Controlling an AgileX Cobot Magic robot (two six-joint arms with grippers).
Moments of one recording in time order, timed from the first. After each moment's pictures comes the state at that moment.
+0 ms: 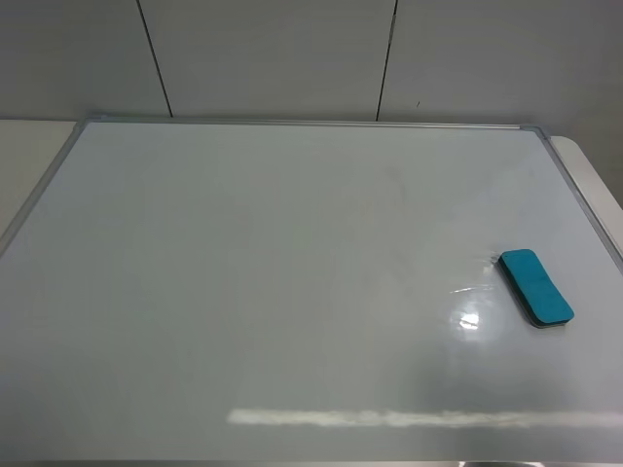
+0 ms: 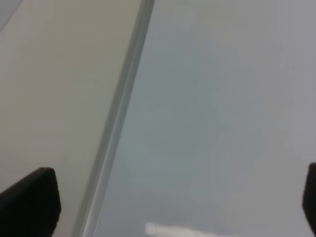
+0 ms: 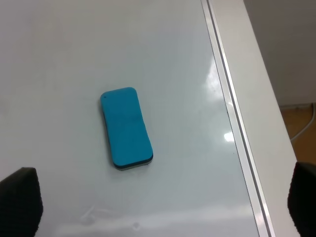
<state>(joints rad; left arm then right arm) -0.04 -0.01 -0.51 0.16 1.07 -0.21 0.08 0.00 -0.54 -0.12 1.15 0.09</state>
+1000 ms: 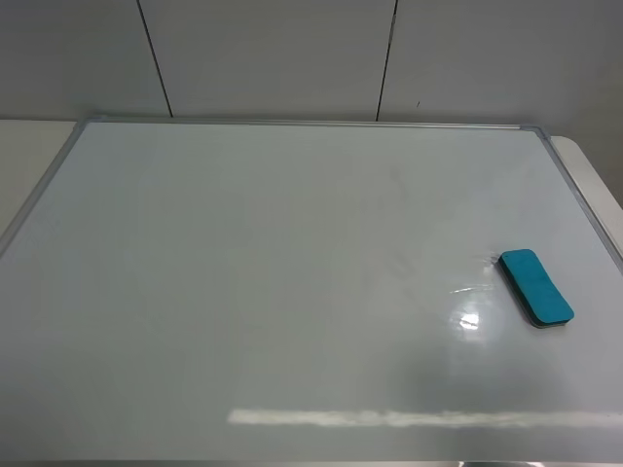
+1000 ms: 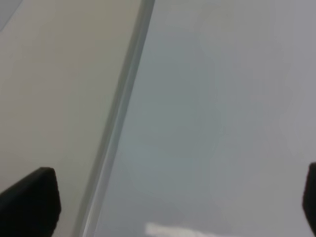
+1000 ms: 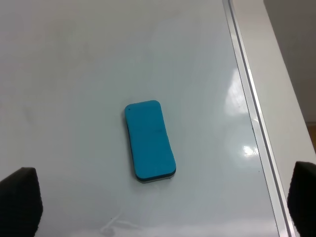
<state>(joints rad) -0.04 -0.01 -0.51 0.16 1.07 -0.21 0.08 0.00 -0.51 -0.05 1.08 0.05</state>
